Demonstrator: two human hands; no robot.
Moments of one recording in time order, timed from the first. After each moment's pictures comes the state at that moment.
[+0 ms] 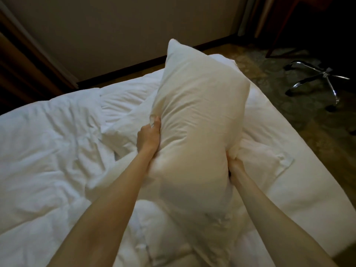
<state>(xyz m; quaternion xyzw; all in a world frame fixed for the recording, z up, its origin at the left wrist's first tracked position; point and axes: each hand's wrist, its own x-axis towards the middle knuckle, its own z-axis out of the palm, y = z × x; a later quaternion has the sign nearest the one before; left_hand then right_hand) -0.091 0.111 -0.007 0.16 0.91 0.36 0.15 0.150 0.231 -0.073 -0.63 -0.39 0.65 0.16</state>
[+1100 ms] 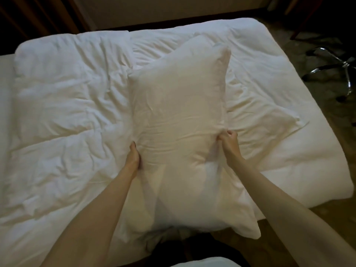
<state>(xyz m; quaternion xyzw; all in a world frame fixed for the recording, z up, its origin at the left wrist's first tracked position) -0.007 -0.219 -0.103 -0.17 0.74 0.52 0.38 0.169 0.018 -0.048 -0.59 -0.57 0.57 0.11</state>
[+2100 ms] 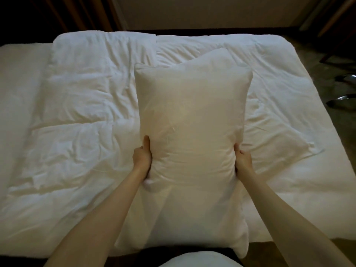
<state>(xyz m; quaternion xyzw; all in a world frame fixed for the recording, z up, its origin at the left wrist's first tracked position) 0.026 -0.198 -0.078 -0.13 0.84 0.49 0.21 0.188 0.054 -0.064 -0.60 -0.58 0.54 0.04</state>
